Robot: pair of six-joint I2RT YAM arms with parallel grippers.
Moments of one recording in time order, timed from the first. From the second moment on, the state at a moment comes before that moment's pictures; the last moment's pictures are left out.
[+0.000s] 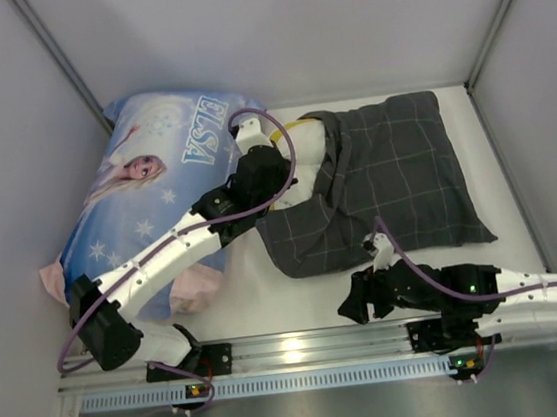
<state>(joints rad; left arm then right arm) -0.85 1.41 1.29 -0.27 -0.52 -0.69 1.36 0.60 0.48 -0.51 0.21 0.90</state>
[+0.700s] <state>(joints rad) -0.87 1.22 1.08 -0.23 -0.32 -0.81 1.02 1.07 0.89 -0.46 0.39 0.65</state>
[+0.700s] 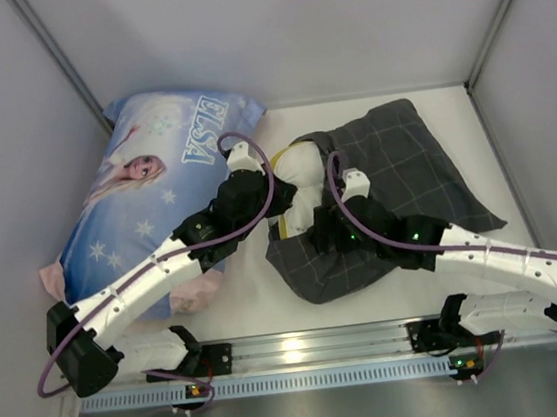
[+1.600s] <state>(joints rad) -0.88 1.40 1.24 -0.22 -0.38 -0.71 1.34 0.77 0.50 -0.38 0.14 0.74</state>
